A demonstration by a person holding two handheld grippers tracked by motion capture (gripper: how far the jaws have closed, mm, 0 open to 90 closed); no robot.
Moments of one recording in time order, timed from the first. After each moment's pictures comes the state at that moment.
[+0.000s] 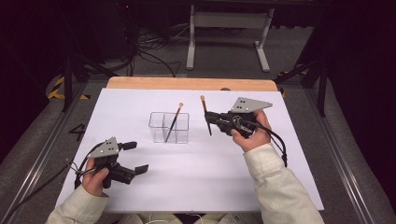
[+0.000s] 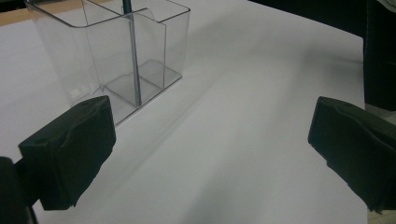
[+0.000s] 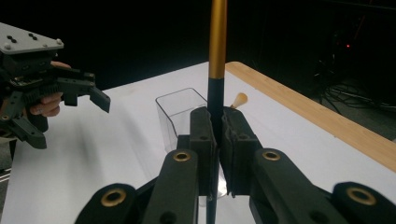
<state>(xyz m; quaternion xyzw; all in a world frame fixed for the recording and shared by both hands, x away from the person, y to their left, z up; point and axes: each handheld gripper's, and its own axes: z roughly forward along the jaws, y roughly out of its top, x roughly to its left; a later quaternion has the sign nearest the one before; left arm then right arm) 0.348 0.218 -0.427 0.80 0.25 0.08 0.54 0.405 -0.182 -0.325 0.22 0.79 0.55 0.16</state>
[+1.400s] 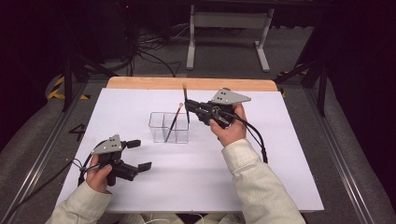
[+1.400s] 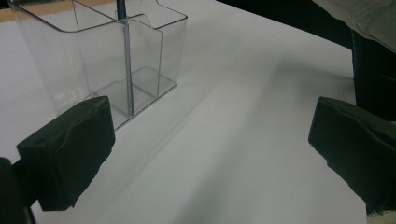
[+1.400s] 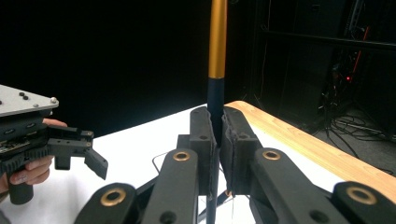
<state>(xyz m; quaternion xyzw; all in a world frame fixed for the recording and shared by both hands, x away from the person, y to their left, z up) 0.357 0.213 -0.431 0.79 0.24 0.07 0.55 0.433 -0.129 -0.330 0.22 0.74 0.61 0.17</state>
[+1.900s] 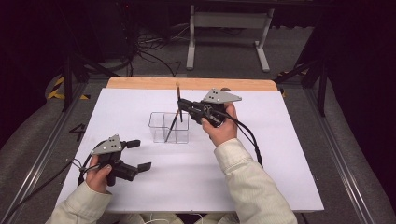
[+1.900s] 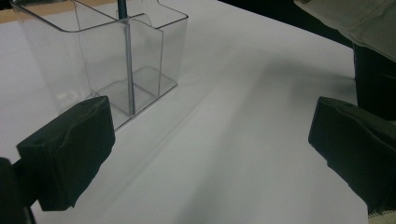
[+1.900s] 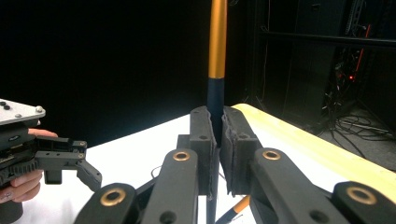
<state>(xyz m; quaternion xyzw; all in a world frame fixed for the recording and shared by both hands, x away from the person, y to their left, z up) 0.357 0.213 -0.432 0.79 0.24 0.07 0.55 0.443 -0.110 -0.340 0.23 0.73 0.62 0.16</state>
